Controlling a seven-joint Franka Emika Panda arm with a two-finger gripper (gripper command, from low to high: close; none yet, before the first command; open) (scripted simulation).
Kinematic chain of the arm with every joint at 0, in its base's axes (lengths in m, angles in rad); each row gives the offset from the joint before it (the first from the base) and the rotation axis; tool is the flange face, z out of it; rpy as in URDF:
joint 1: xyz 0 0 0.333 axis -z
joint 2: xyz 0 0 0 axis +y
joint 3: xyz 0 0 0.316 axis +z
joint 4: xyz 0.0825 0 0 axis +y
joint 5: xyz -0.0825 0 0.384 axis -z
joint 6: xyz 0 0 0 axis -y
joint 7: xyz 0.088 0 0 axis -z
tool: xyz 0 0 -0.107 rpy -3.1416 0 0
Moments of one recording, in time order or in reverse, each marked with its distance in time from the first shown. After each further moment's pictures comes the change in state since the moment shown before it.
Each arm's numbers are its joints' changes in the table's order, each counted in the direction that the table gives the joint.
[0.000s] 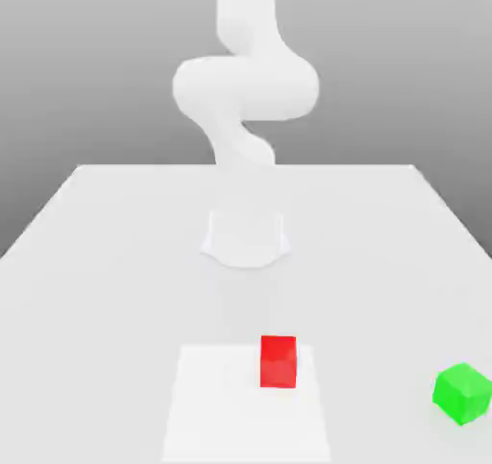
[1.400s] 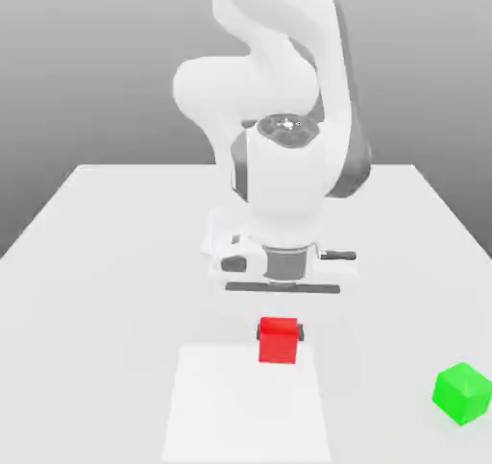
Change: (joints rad) arm -0.027 0.713 0.096 0.451 -0.025 0.446 0.098
